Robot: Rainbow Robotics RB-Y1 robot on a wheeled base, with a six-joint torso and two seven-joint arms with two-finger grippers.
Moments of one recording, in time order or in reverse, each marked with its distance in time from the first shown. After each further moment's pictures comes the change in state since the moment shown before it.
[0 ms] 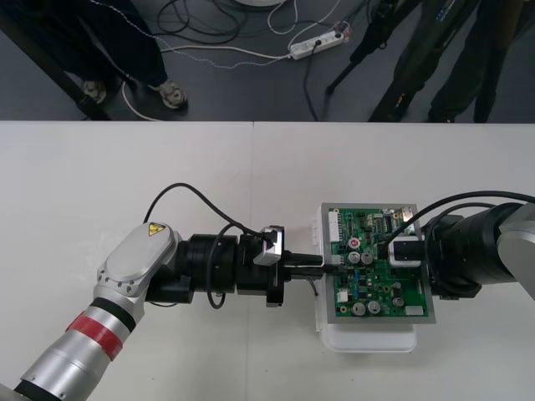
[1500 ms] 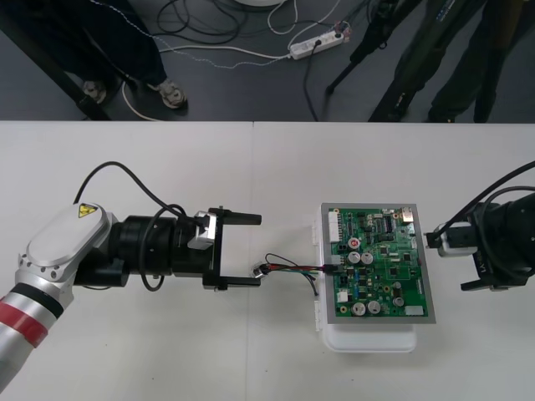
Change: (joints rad) right arm 0.000 -0.121 -0.217 0.159 -0.400 0.000 0.283; left arm 0.008 0.278 0.000 -0.118 0.127 -0.001 0.000
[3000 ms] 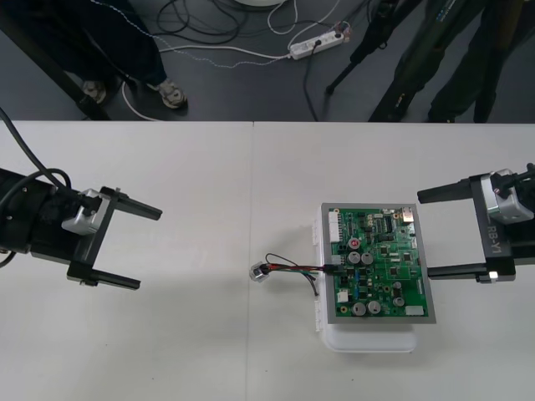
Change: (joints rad) right arm 0.059 0.163 -0.276 0.008 -0.677 0.004 0.024; left arm 0.099 0.493 0.186 -0.421 -0.061 -0.136 0.366
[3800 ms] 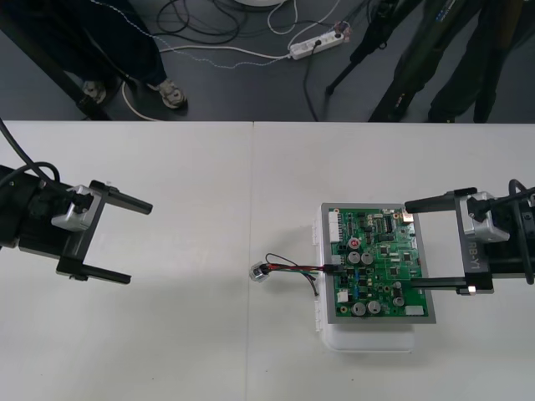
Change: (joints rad) right arm 0.049 0.101 -0.005 -0.067 0.106 -0.001 0.049; left arm 0.005 0.028 0.034 -0.021 -0.025 -0.004 0.001
